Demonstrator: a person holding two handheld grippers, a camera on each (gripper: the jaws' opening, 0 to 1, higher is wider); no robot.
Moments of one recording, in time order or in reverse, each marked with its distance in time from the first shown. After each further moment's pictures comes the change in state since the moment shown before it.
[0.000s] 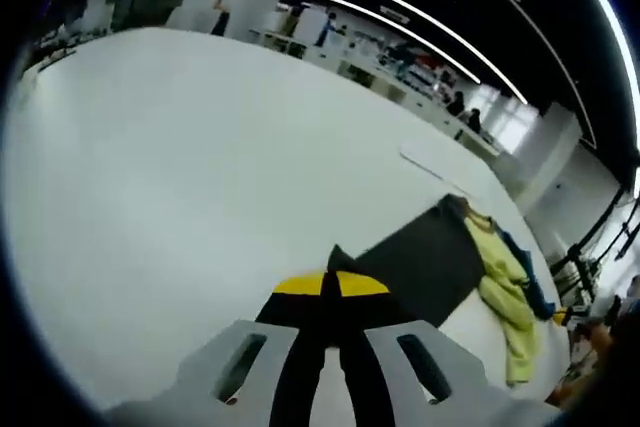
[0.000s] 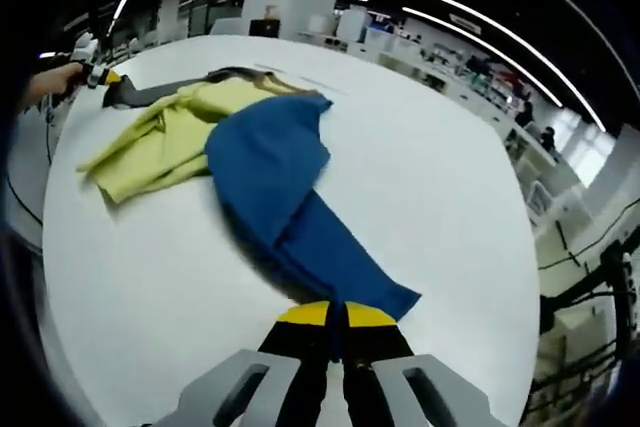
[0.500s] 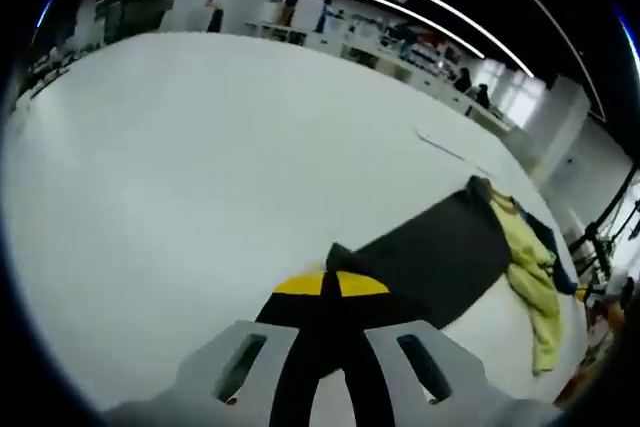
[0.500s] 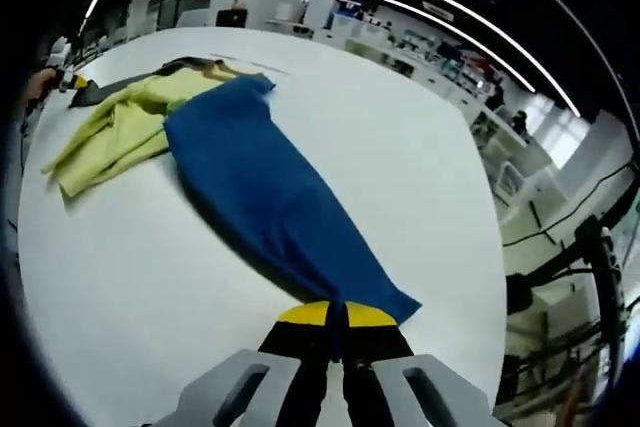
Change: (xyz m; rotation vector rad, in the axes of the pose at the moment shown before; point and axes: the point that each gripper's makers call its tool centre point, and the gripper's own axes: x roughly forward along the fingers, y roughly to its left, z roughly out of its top) left arm 0.014 0.022 0.000 0.035 0.060 0.052; right arm 0.001 -0.057 -0.023 0.063 0.060 -0.133
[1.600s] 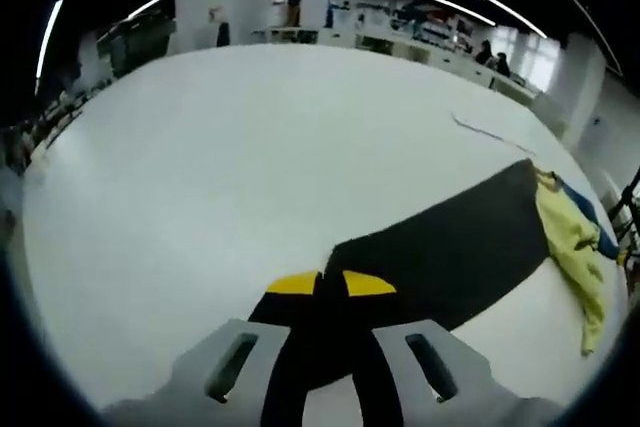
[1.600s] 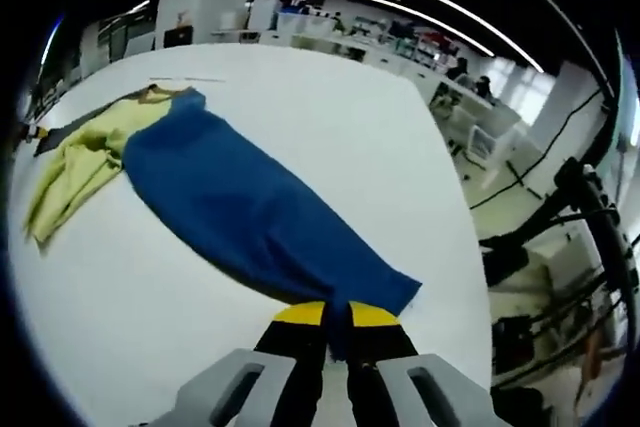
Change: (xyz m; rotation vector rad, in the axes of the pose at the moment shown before) left arm 0.002 0.034 0.021 0.187 0.011 0.153; right arm 0.008 -0.044 -0.011 0.241 -0.009 -0.054
